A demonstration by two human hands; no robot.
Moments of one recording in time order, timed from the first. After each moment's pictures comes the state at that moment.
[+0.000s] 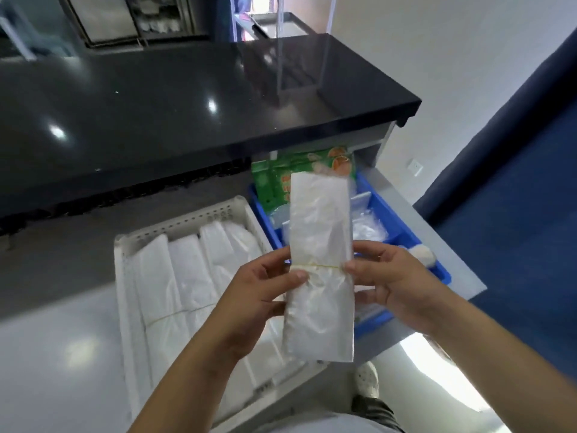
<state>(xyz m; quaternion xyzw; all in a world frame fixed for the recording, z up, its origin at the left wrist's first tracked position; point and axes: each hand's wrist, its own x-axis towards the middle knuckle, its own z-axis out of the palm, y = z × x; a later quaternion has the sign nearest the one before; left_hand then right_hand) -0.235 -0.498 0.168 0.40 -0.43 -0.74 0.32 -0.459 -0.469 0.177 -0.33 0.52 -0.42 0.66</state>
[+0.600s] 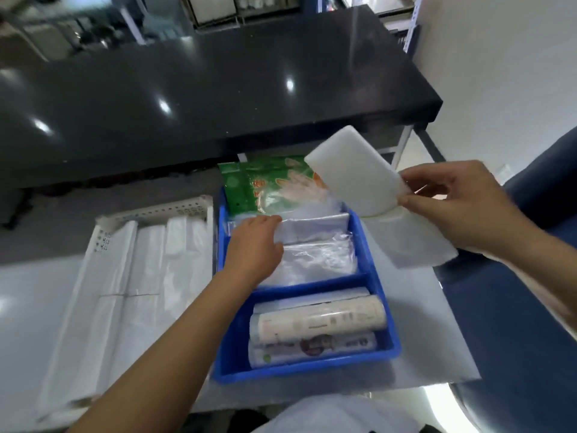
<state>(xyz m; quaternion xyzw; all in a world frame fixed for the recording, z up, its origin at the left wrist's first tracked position) -0.407 -0.604 0.115 0.69 -0.71 -0.16 0.07 -0.699 -0.609 0.216 -0.71 0.55 -0.32 0.31</state>
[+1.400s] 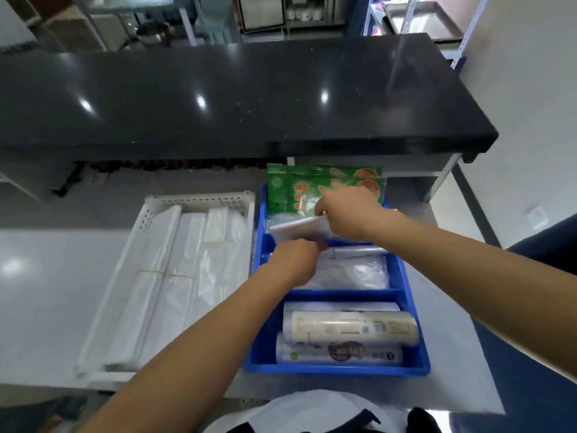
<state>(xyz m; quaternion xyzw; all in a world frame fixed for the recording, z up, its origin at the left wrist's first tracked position) -0.411 -0.608 0.103 0.66 -0.71 -0.22 -0.06 -0.529 -0.679 0.168 -0.90 0.42 0.06 0.04</state>
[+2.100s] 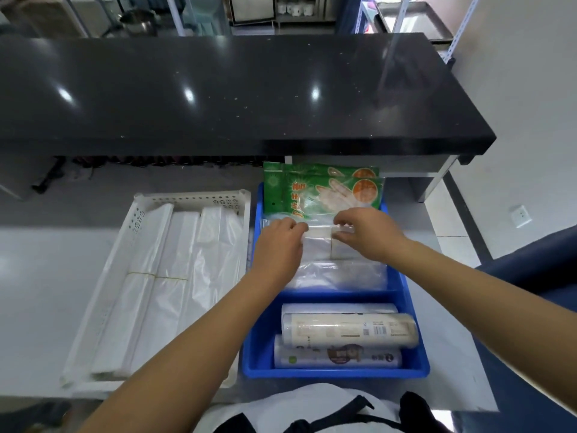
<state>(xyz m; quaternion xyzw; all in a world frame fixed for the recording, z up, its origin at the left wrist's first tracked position) -0.379 -0.601 0.091 0.67 -0.73 -0.06 0.15 -0.571 -0.674 0.115 -0.85 0.50 -0.05 0.16</state>
